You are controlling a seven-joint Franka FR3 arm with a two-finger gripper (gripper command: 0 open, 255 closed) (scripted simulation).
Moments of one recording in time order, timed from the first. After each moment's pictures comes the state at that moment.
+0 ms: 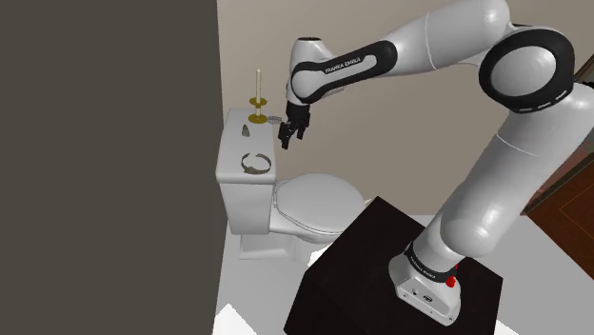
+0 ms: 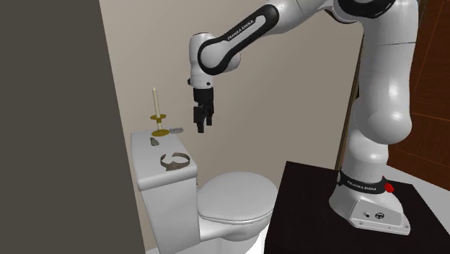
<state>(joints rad) 0.01 0.08 0.04 -2.09 0.02 2.15 -0.09</state>
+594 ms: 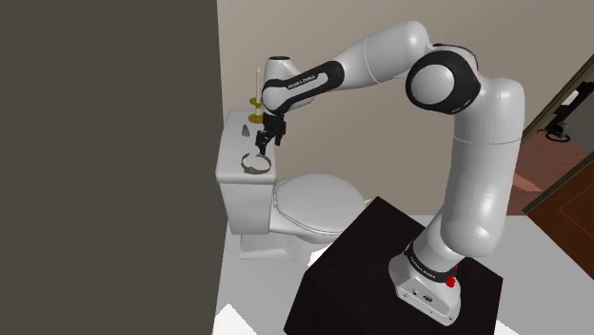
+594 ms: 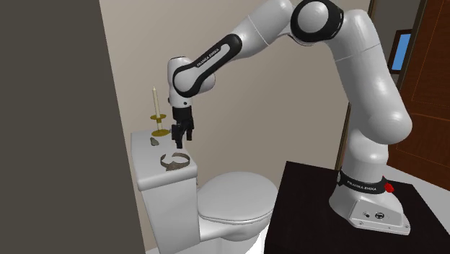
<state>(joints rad) 0.02 0.45 0.05 -1.78 0.02 2.19 -0.10</state>
